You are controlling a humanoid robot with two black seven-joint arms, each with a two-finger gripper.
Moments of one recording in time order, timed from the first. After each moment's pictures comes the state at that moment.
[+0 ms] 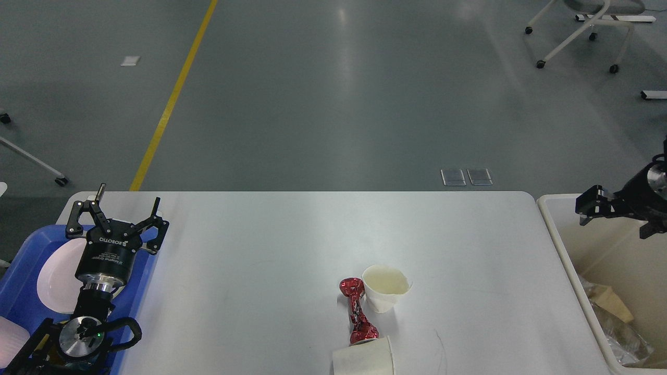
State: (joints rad) left arm -0.21 0.15 -1.51 -0.81 0.13 -0.65 -0.15; right arm 1.98 -0.55 -1.31 1.10 -0.29 0.88 -0.11
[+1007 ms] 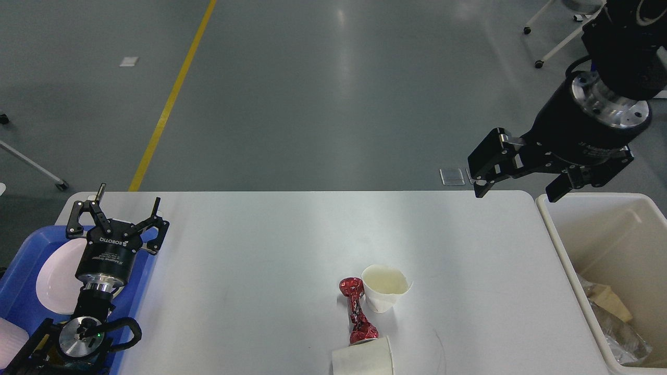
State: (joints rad) left arm -0.21 0.15 -1.51 -0.81 0.13 -0.65 -0.15; right arm 2.58 -0.27 -1.37 1.59 0.09 0.84 -0.11
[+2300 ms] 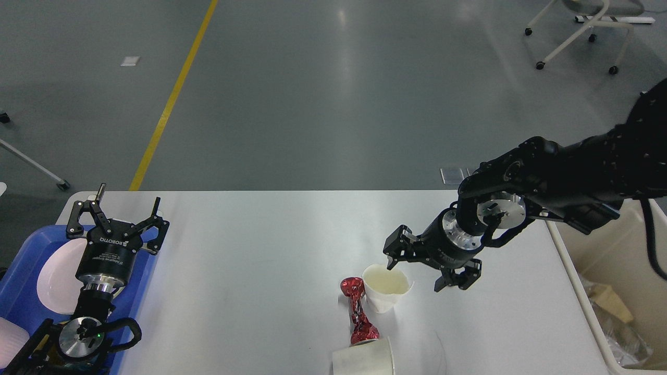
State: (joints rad) left arm -0.21 0.15 -1.51 -0.81 0.13 -0.65 -0.15; right arm 1.69 -0.03 -1.16 1.26 0.41 0.34 -0.12
